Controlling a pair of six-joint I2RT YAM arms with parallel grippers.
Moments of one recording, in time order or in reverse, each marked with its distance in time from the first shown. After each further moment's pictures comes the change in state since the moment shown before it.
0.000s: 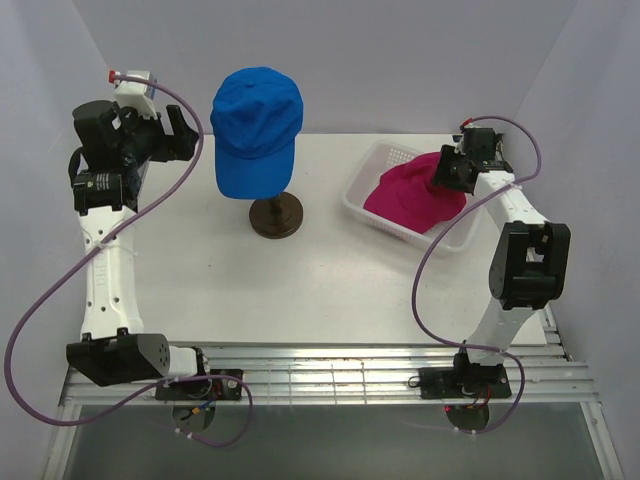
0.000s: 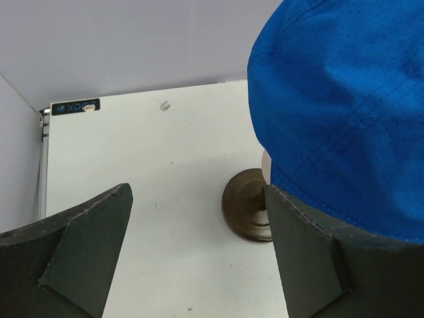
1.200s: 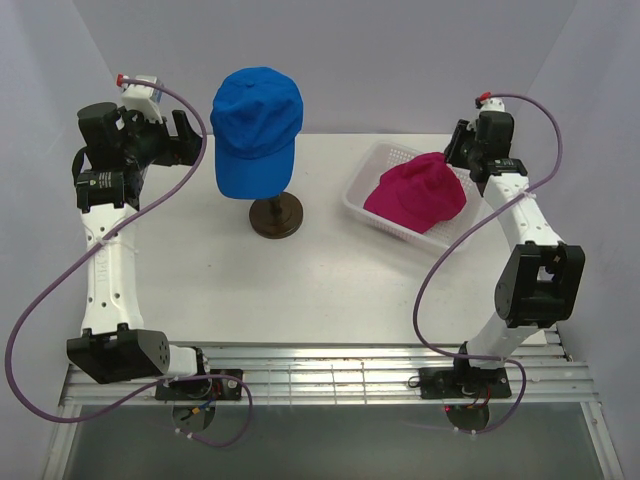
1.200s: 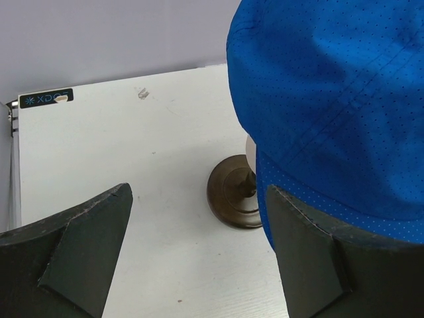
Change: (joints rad) left arm 0.000 0.017 -0.016 -0.030 0.077 0.008; right arm 0.000 -0.138 0.002 0.164 -0.007 -0.010
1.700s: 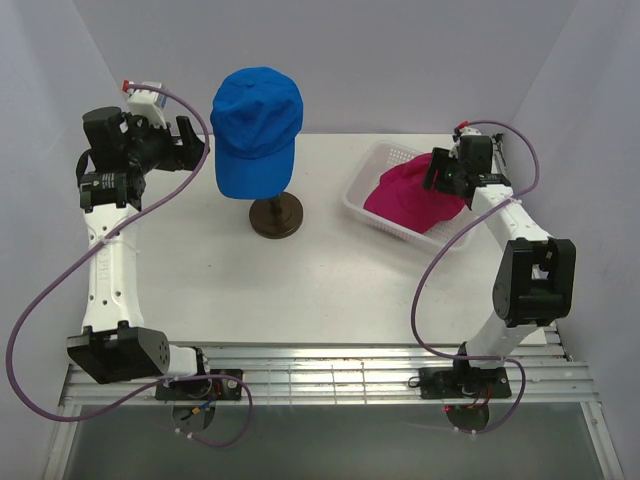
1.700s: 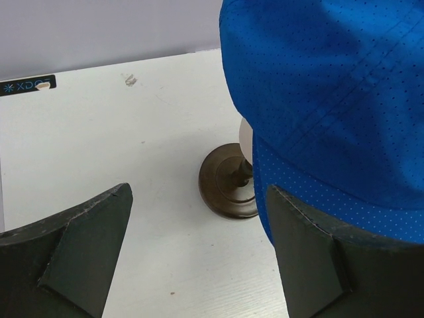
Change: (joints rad) left arm 0.000 -0.001 -0.037 -0.007 0.029 0.000; right arm 0.041 0.013 -0.147 -0.032 -0.025 0.039
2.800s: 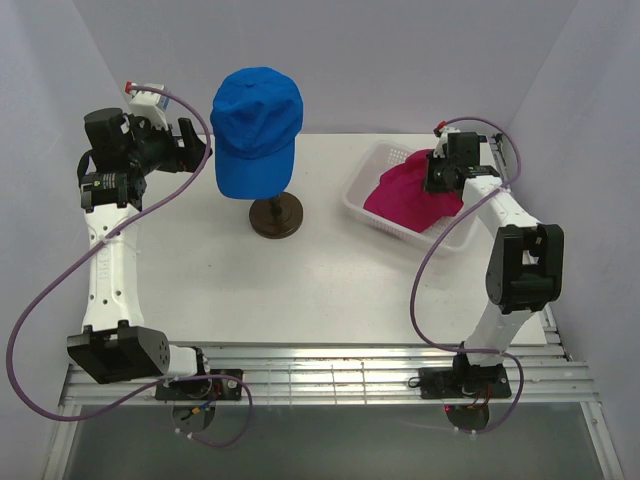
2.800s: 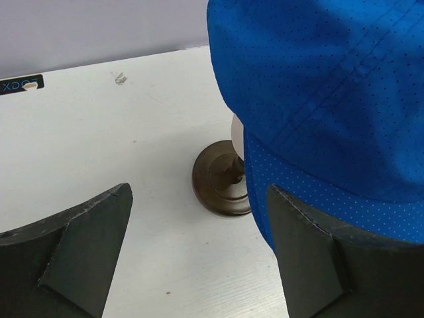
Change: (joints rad) left arm 0.000 0.000 -0.011 0.000 0.034 0.003; right arm 0.039 0.116 0.087 -0.069 -0.074 -0.141
